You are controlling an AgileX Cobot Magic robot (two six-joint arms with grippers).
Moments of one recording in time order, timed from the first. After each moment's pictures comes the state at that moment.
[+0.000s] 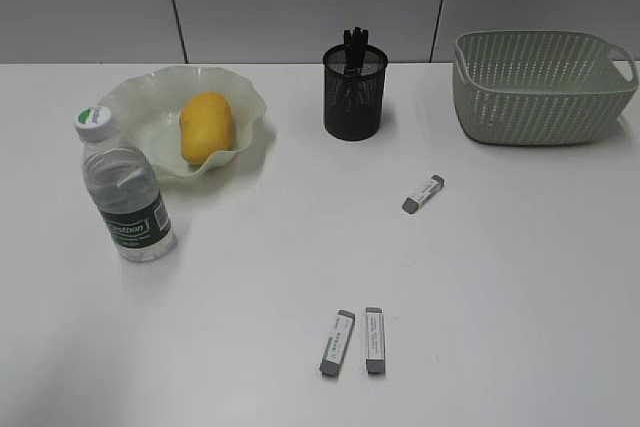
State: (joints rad) left arm -0.25 0.67 -0.62 -0.32 0.91 0.18; right arm 0.19 -0.01 -0.51 -0.07 1.04 0.06
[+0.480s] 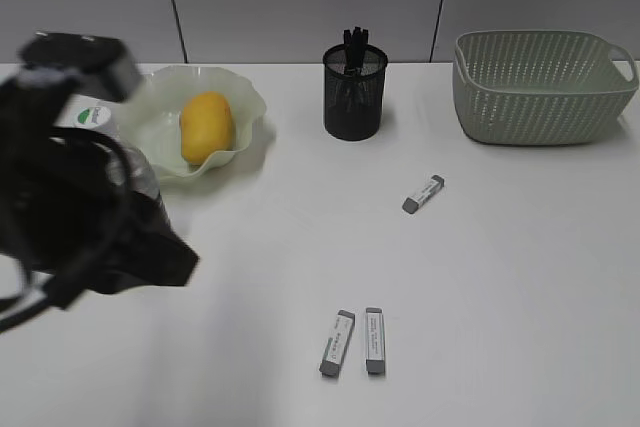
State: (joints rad) left arm -0.76 1.30 -0.83 -0.18 0.68 -0.10; right arm 0.19 -0.01 -0.51 -0.07 1.04 0.06
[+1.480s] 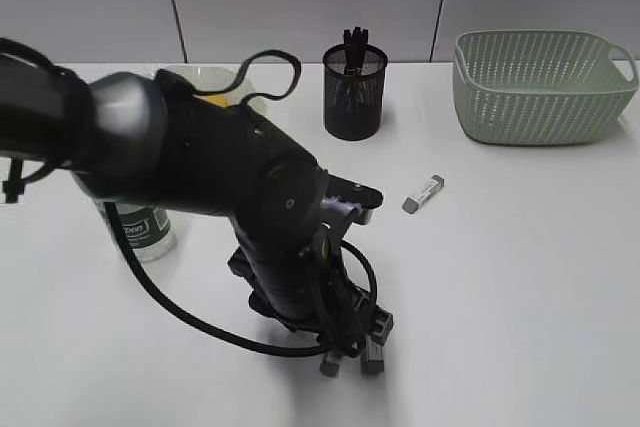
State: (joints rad) left arm -0.93 2.02 -1.20 -0.02 0.62 -0.40; right arm 0.19 -0.01 -0.51 -0.07 1.04 0.06
